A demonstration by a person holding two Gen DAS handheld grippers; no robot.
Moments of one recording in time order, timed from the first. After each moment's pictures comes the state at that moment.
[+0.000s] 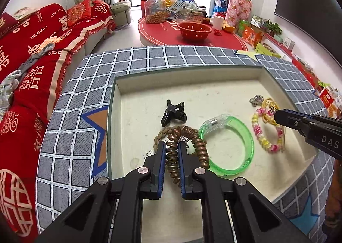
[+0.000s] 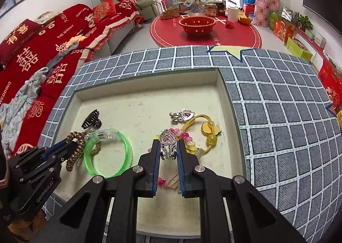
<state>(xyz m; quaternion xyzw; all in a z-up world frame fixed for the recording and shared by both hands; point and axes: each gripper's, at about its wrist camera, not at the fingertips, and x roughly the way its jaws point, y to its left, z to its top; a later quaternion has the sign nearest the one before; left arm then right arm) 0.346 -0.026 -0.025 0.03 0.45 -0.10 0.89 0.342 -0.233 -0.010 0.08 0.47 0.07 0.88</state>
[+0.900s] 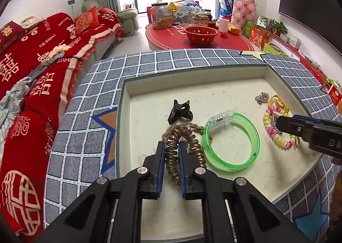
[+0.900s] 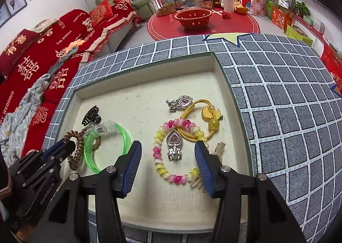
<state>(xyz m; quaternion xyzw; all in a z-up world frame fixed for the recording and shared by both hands) 0.336 -0.031 -0.022 0.06 0.43 -0.06 0.90 0.329 -0.240 -0.017 0.13 0.47 0.07 0.87</state>
